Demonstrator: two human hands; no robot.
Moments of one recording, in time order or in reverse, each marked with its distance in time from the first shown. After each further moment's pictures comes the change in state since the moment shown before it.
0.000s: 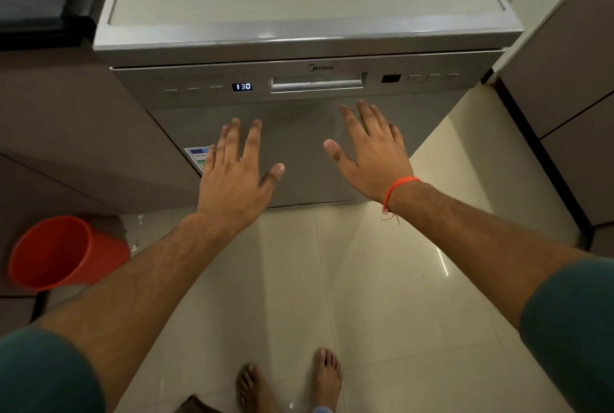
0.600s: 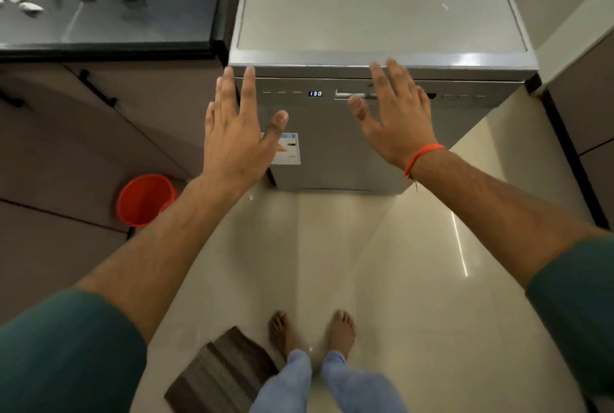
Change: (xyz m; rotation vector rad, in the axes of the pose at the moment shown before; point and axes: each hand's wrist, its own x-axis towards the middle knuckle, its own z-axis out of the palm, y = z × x) left_hand -0.073 -0.014 -0.172 -0.109 0.200 -0.132; right_hand -0.028 -0.100 -0.122 0.150 0.098 -0.089
